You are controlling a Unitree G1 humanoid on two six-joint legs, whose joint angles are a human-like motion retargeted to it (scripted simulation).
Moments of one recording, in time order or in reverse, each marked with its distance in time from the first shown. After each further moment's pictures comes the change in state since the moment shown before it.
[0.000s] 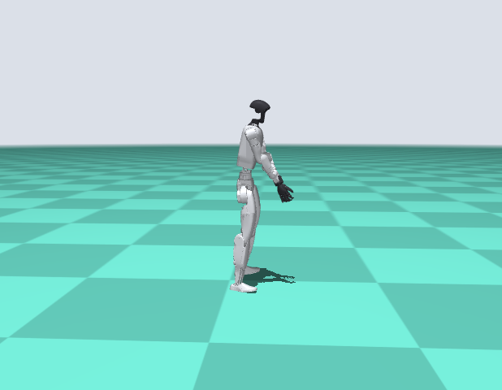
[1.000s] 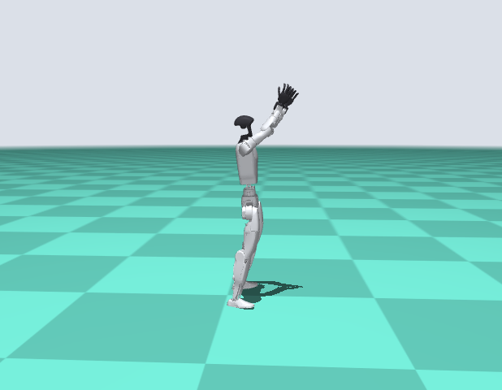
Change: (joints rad) left arm -1.514 0.565 -0.456 -0.305 -0.223 -0.155 -0.085; right arm -1.562 -0.491 0.231 -0.212 0.062 -0.078 -0.005; waist 0.061 0.025 -0.260; left_leg 0.119 0.003 -0.001 0.020 -0.044 -0.037; right_leg 0.141 -0.006 -0.032 -0.002 -0.037 0.027
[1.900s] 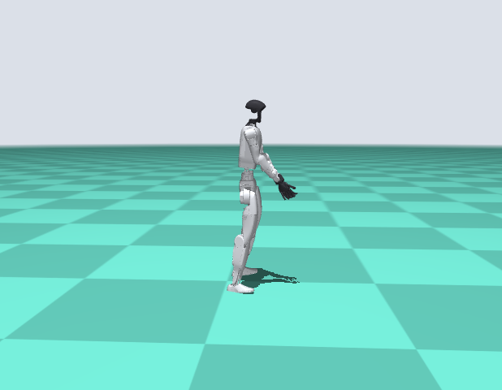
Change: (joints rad) left arm 1.640 -0.548 0.415 0.138 0.136 0.131 -0.029; right arm 1.724 0.427 -0.221 0.011 -0.061 0.053 0.089; waist -0.024 -0.040 0.206; left_leg -0.033 -0.012 -0.009 0.005 0.001 0.035; right_leg -0.039 -0.011 0.010 0.015 0.002 -0.019
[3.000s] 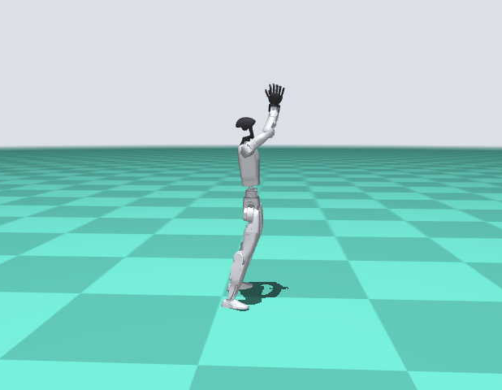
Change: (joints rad) left arm -1.668 0.563 -0.256 -0.436 0.100 -0.162 0.221; right arm -1.698 -0.522 0.206 -0.357 -0.277 -0.074 -0.271; waist 0.016 0.029 -0.255; left_leg 0.062 0.018 0.010 0.010 -0.041 -0.042; right_leg 0.071 0.006 -0.038 0.005 -0.024 0.030
